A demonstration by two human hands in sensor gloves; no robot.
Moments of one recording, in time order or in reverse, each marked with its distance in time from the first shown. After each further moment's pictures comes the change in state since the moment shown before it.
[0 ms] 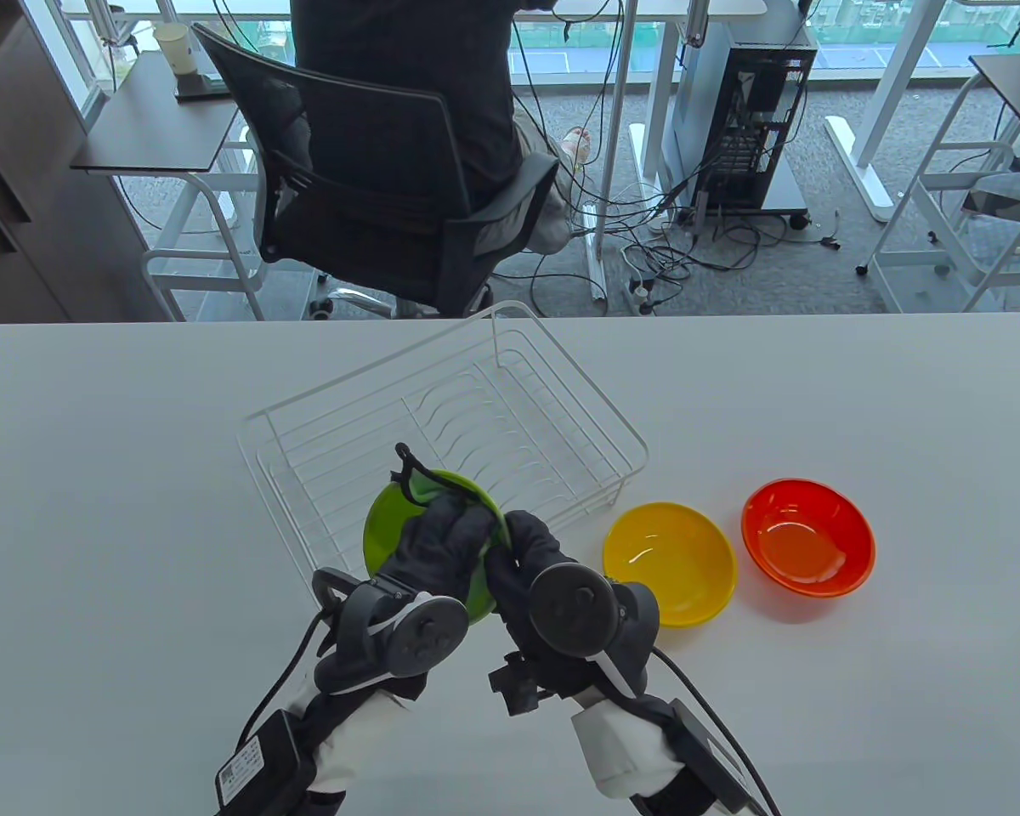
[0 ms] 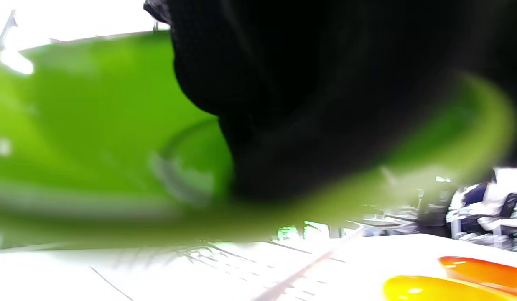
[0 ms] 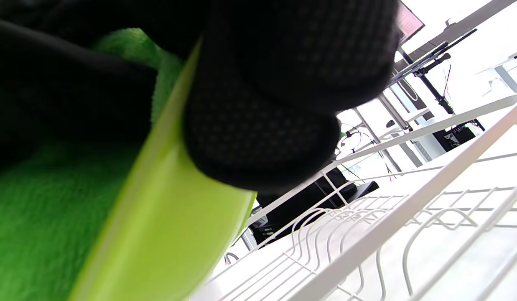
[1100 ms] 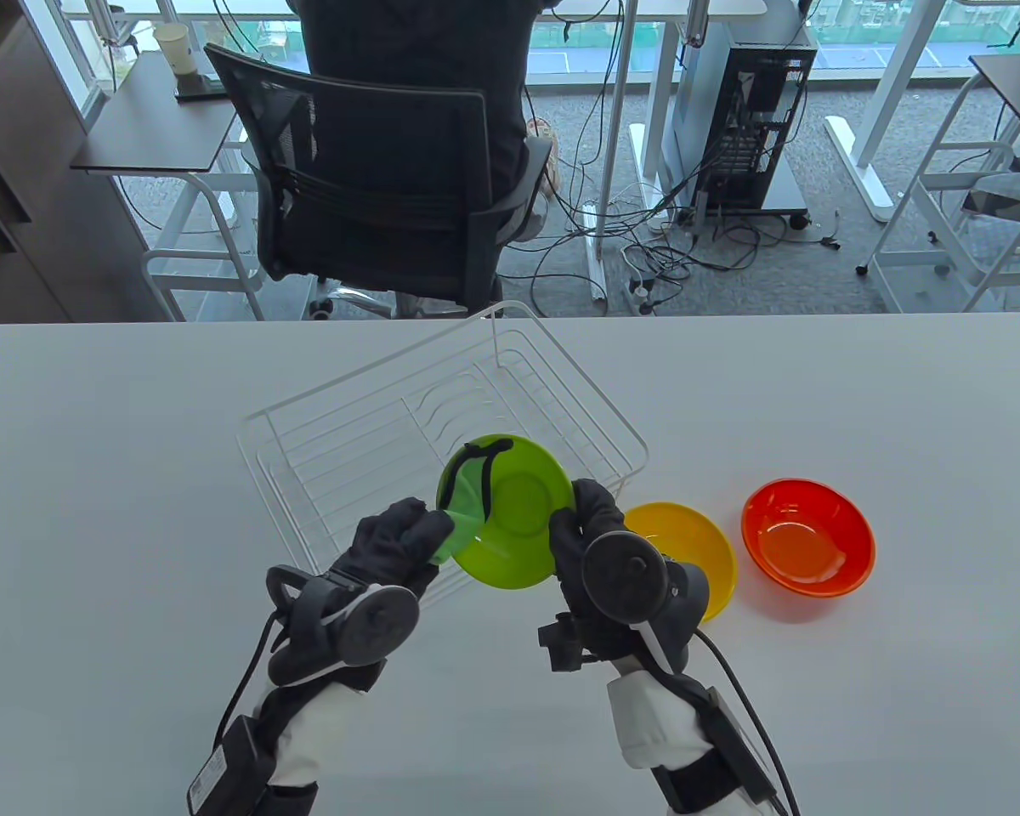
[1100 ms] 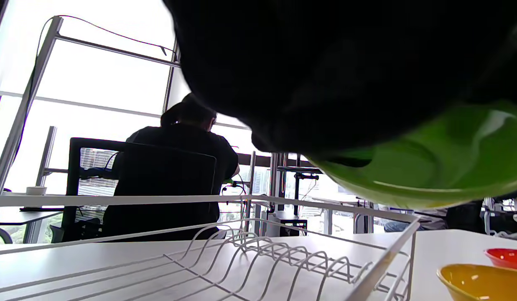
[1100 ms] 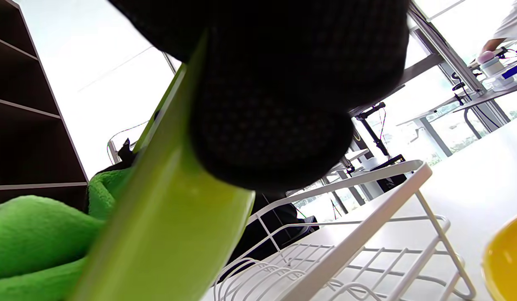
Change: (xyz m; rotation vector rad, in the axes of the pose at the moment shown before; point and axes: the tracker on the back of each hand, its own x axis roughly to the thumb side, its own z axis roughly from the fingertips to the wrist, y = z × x) left_hand -0.054 0.010 0.017 0.047 0.110 -0.059; right_hand -0.040 -0.022 -0.019 -0.117 0.141 0.111
